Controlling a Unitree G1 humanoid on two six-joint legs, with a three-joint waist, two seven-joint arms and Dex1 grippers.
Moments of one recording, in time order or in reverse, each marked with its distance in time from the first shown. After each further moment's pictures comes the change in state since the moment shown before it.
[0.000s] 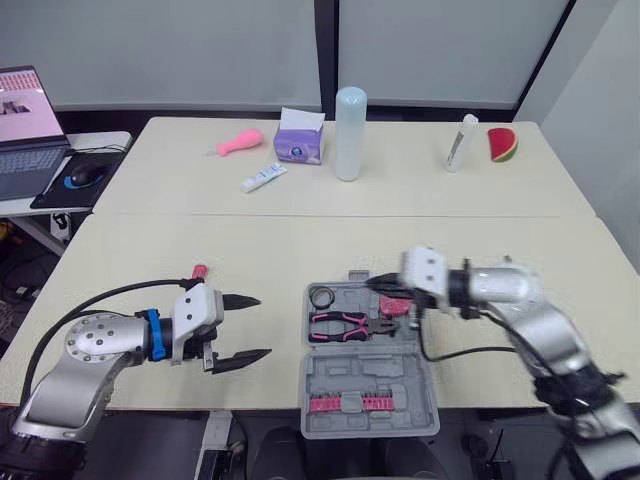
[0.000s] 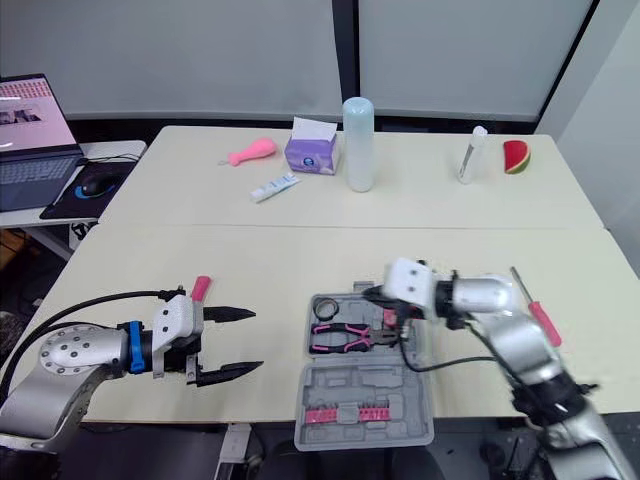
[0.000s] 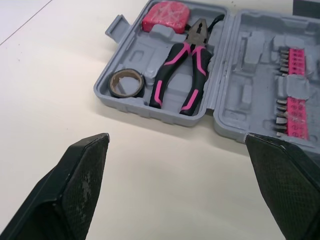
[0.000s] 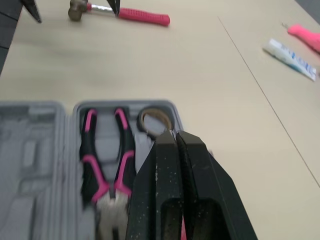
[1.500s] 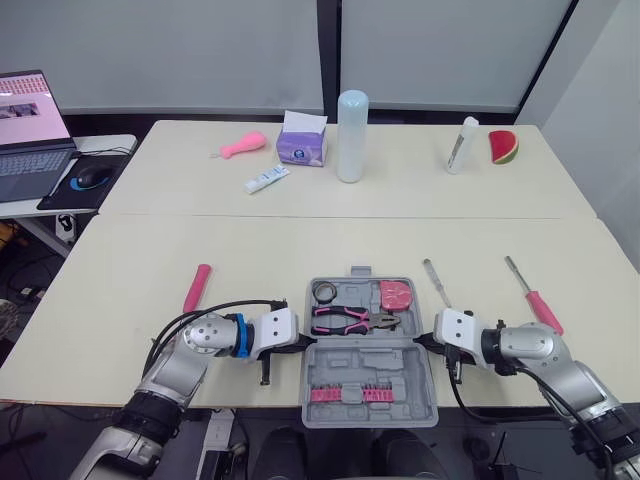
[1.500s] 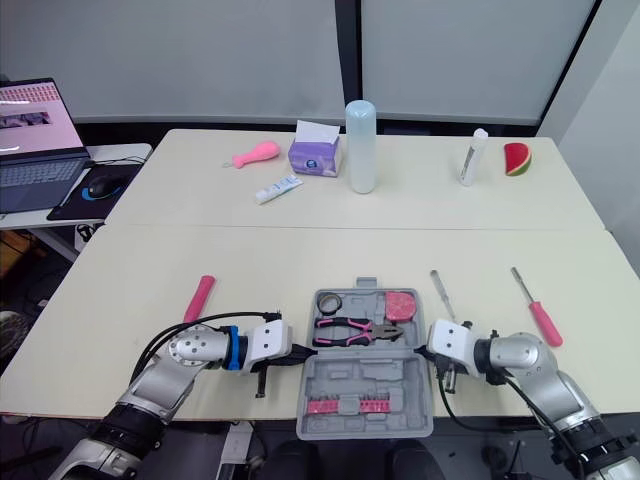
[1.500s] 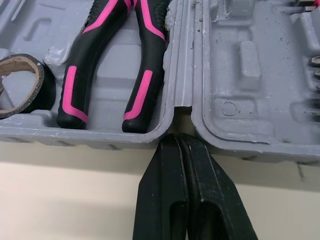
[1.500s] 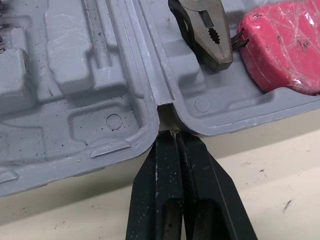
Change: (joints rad) left arm -0.298 -0.266 -0.349 0.426 0.366 -0.263 0.026; right arm 0.093 -0.004 0.126 0.337 -0.188 -0.217 -0.099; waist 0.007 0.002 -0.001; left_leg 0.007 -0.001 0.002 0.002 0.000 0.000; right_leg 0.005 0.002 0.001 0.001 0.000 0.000
